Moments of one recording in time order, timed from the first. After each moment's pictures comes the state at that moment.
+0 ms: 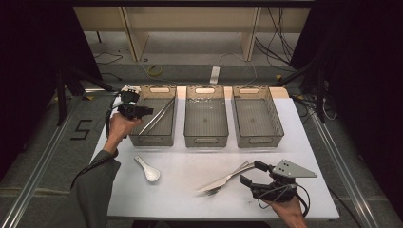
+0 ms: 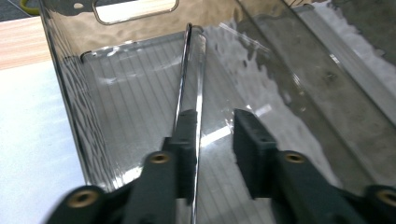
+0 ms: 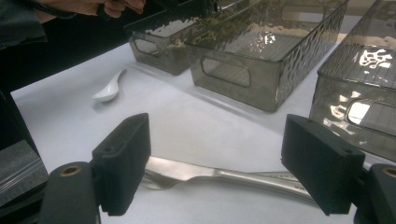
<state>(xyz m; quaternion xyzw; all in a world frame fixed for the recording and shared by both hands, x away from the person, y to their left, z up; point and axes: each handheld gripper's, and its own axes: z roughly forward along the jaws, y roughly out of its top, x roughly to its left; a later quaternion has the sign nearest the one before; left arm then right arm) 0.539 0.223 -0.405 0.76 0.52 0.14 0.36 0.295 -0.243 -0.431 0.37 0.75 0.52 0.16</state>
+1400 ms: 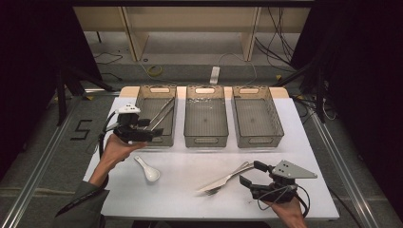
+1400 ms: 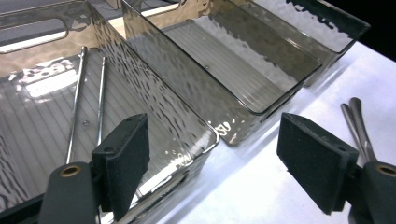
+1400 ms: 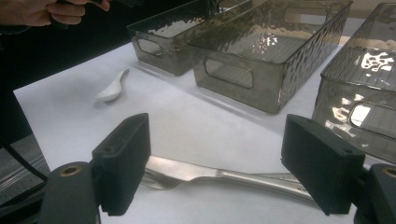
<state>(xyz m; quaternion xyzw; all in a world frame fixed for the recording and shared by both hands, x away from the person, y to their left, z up) 0.437 0.205 -0.388 0.78 0.40 0.12 0.46 0.293 -0.241 -0.429 0.36 0.75 0.53 0.16</state>
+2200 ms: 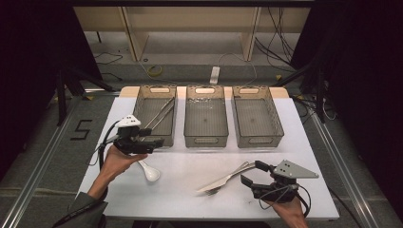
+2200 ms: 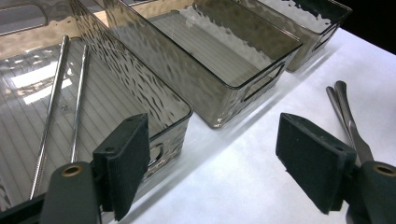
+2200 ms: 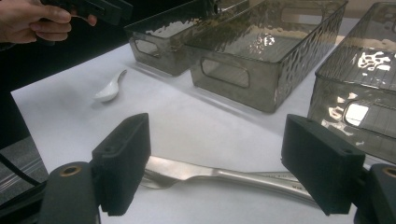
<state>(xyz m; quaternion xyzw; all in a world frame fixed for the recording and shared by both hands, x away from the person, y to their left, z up) 0.410 0.202 -0.402 0.79 0.39 0.12 0.46 0.294 -0.245 -0.431 0.36 0.75 0.53 0.16</state>
